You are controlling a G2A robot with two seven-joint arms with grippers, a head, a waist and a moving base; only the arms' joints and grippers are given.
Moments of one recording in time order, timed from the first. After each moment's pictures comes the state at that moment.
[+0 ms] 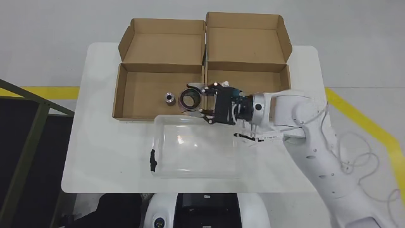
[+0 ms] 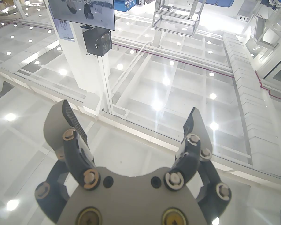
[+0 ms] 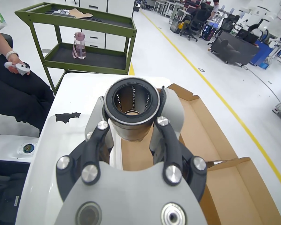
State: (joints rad) left arm -0.39 -0.34 -0.21 -1.15 3.07 0.45 0.08; right arm -0.88 -1.21 1.03 -1.77 -1.10 -0.86 0.25
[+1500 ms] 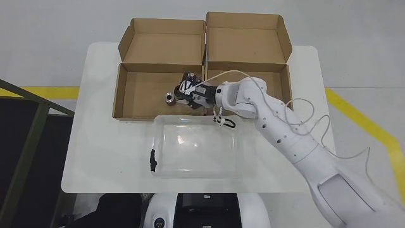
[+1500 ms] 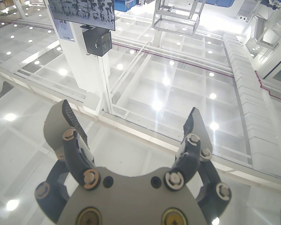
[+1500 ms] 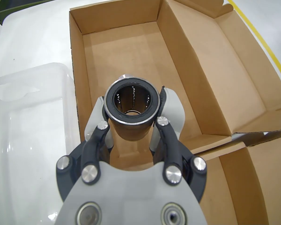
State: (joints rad) left arm -0.39 -0.34 -0.21 -1.15 3.07 0.45 0.08; right arm -0.57 -1.37 0.69 -1.19 -1.10 -0.64 0.37
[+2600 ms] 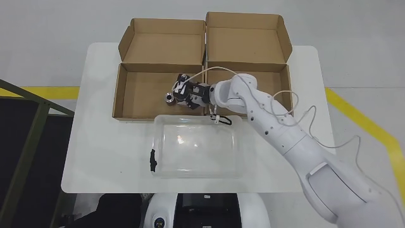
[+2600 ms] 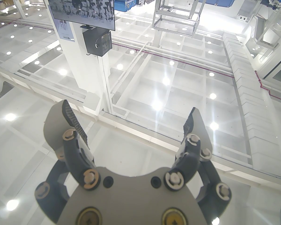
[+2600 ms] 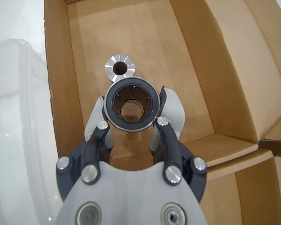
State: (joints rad) left arm -0.39 -0.34 -0.21 -1.15 3.07 0.45 0.08; right arm -0.49 -1.45 0.62 -0.99 -1.11 -0.67 0.41
